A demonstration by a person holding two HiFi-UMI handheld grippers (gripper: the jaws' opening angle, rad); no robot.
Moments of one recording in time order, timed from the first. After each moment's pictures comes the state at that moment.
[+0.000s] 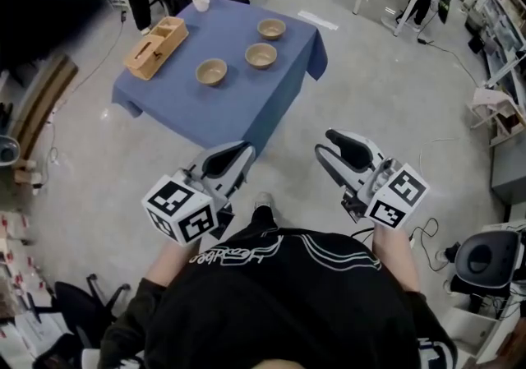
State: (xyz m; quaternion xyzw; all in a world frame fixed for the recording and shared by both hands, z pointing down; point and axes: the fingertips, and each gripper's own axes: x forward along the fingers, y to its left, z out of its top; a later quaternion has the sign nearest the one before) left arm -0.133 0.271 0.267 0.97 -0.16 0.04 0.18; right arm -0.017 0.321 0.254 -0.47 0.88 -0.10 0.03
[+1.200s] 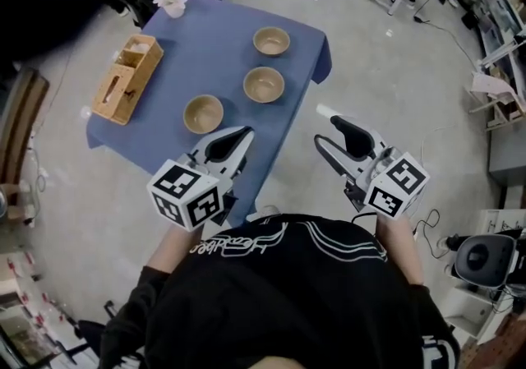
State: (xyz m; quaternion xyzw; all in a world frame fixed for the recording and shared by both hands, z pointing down) left arm -0.056 0.003 0.326 0.97 -0.12 0.09 0.21; right arm 0.054 0.069 0.310 -0.54 0.83 -0.15 -0.03
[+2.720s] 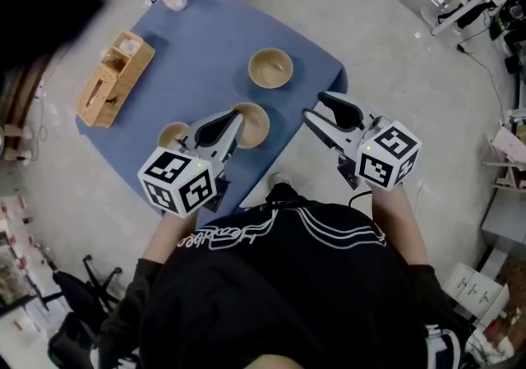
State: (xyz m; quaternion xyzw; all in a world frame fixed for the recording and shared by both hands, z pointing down) left arm 0.083 -0.160 0.356 0.92 -0.28 0.11 0.26; right arm 0.211 -0.141 0.353 -0.41 0.88 -0.23 -0.07
